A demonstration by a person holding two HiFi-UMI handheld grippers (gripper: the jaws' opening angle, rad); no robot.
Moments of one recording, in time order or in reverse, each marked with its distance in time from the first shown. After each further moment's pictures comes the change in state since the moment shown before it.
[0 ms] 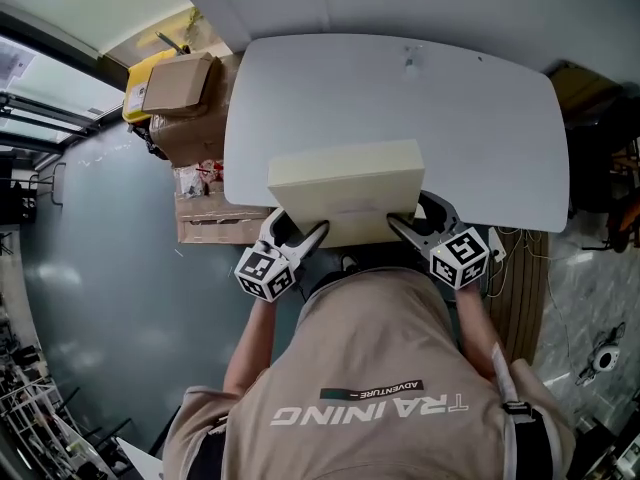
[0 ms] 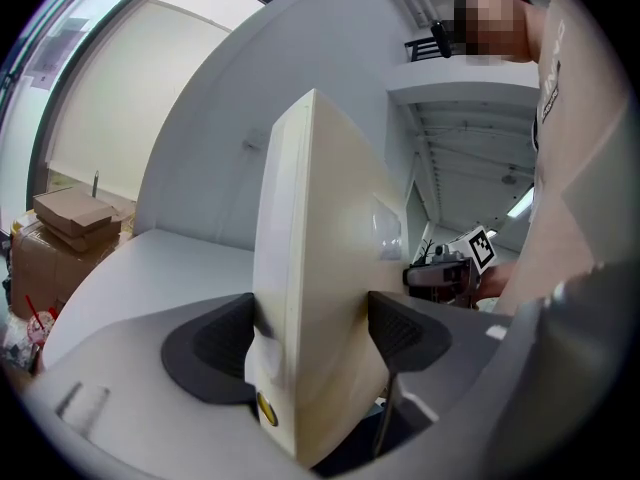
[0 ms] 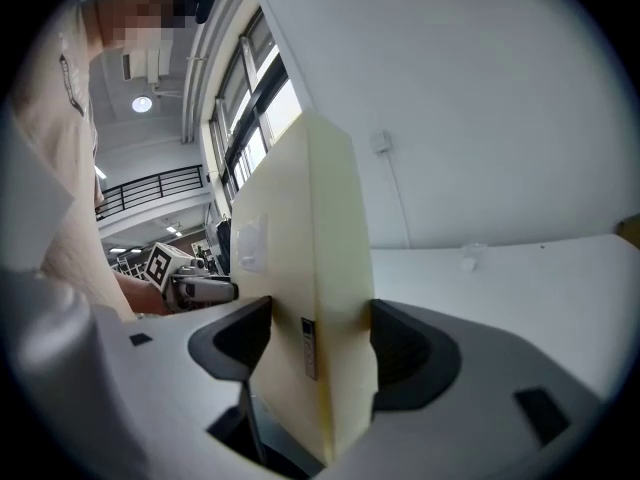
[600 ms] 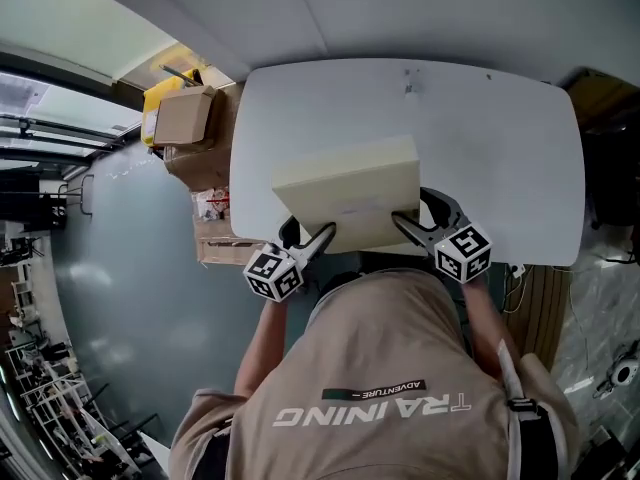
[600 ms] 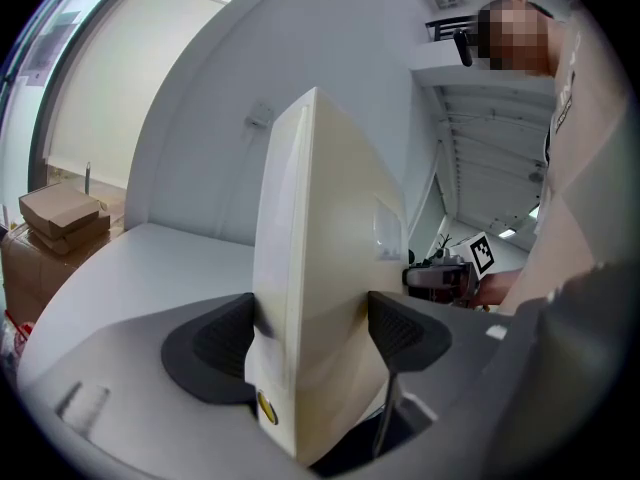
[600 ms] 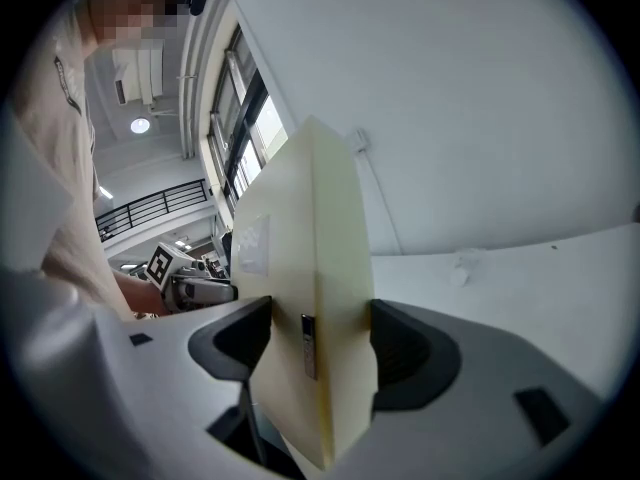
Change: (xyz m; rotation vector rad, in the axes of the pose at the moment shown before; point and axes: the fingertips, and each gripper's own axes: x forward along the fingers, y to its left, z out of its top) left arm 0.100 0.023 0.041 -0.049 0.083 0.072; right arm 0.027 -0.110 0.039 0.058 -0.015 0.072
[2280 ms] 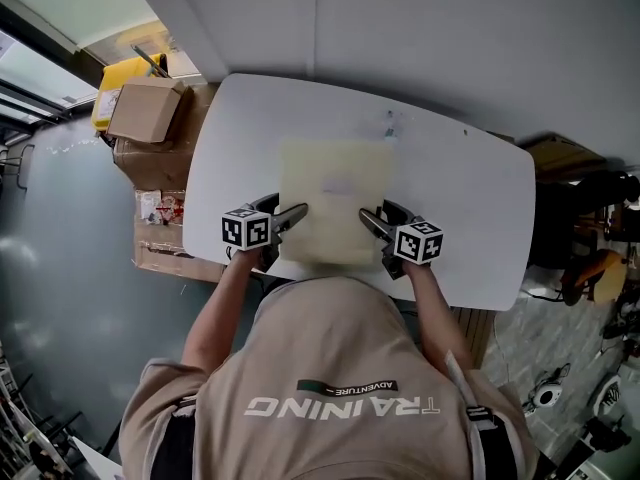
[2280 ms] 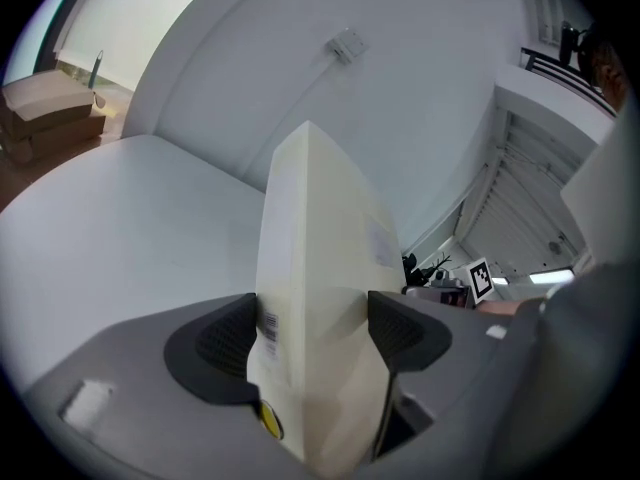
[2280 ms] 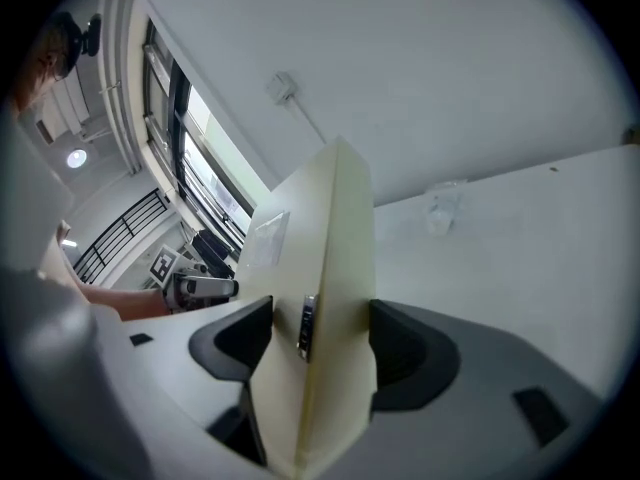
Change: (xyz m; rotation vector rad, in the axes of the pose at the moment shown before) left arm 0.111 0.114 -0.014 -0.340 0.220 -0.067; right arm 0.098 -0.111 -0.030 0.273 0.188 -0.081
